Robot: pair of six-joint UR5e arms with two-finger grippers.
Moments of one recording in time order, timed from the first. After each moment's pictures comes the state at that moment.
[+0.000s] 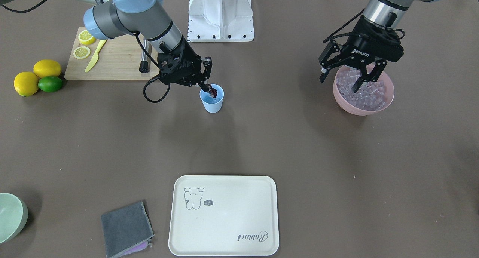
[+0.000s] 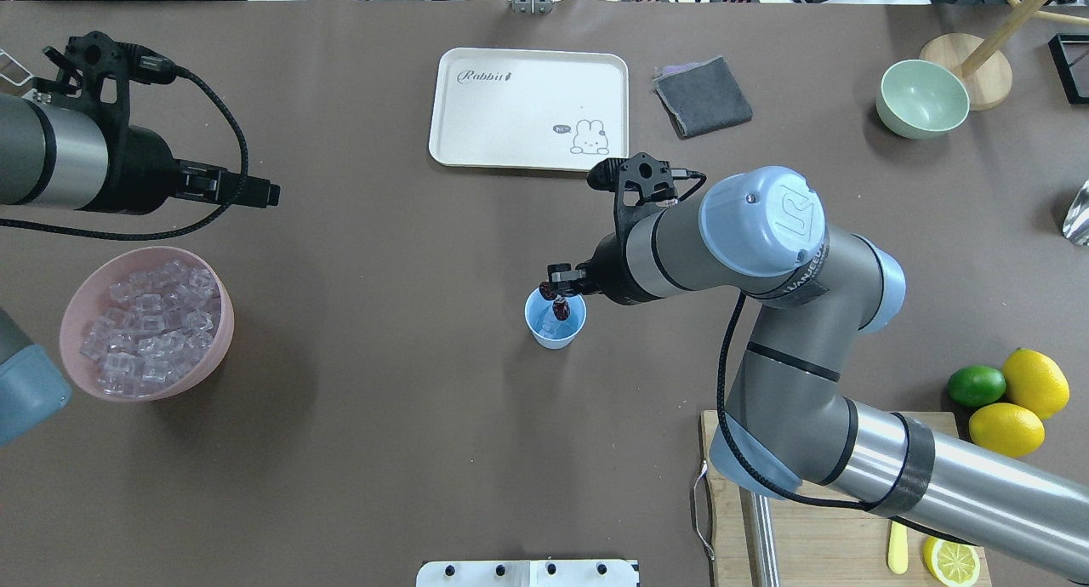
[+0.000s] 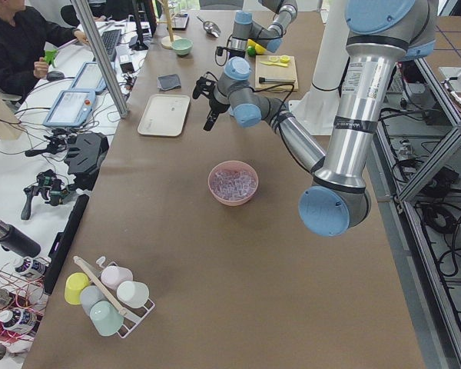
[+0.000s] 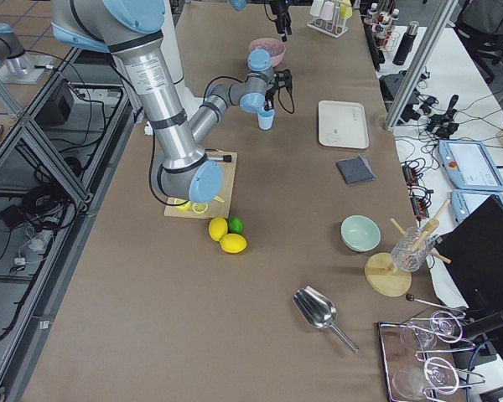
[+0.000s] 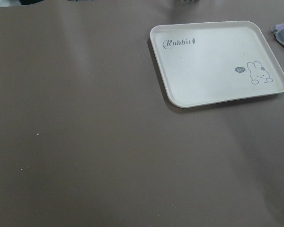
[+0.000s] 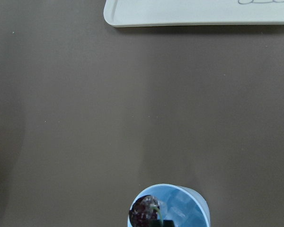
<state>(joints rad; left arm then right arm) -0.83 -1.77 -2.09 -1.94 -1.92 -0.89 0.52 -1.05 1.79 -1.12 1.88 1.19</state>
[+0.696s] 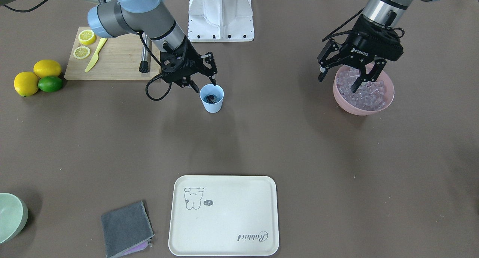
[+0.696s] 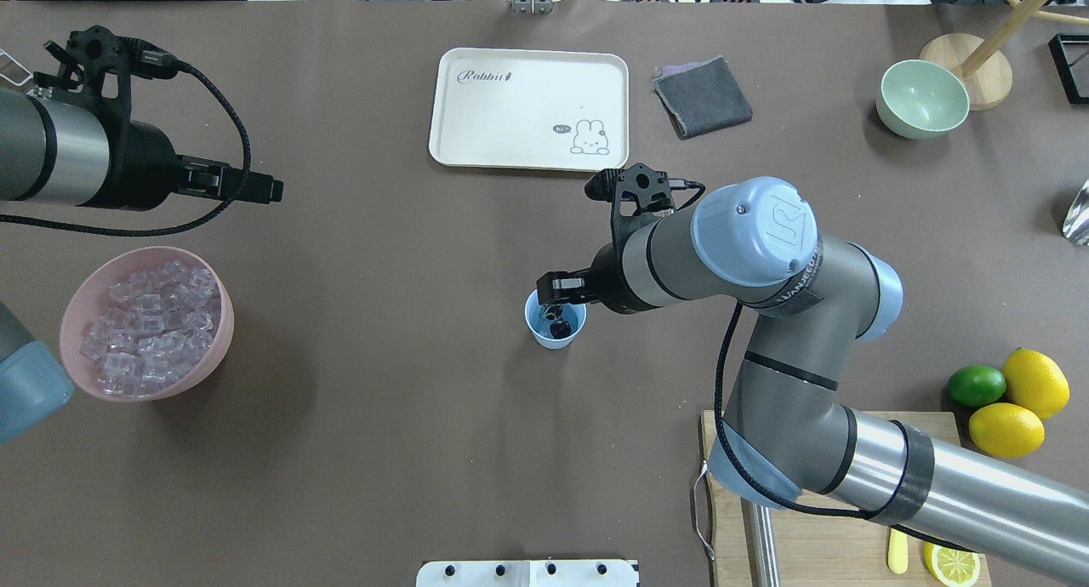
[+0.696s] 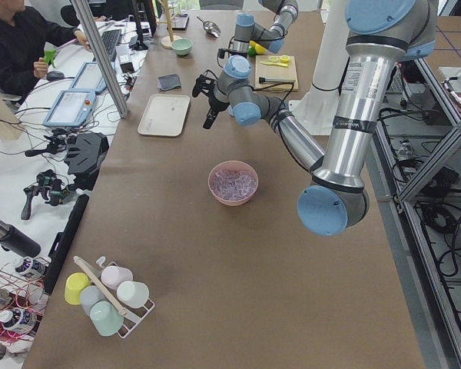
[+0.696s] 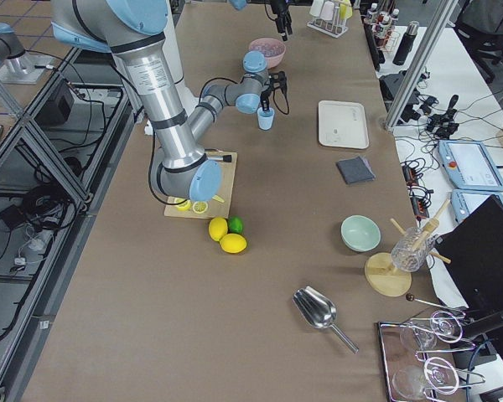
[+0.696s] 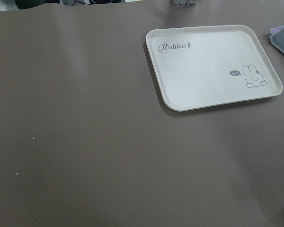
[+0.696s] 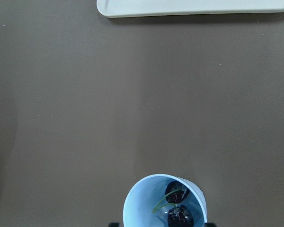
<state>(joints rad) -0.84 -1.78 -2.09 -1.94 -1.92 -0.90 0.52 -1.05 1.81 -1.18 1.88 1.21</state>
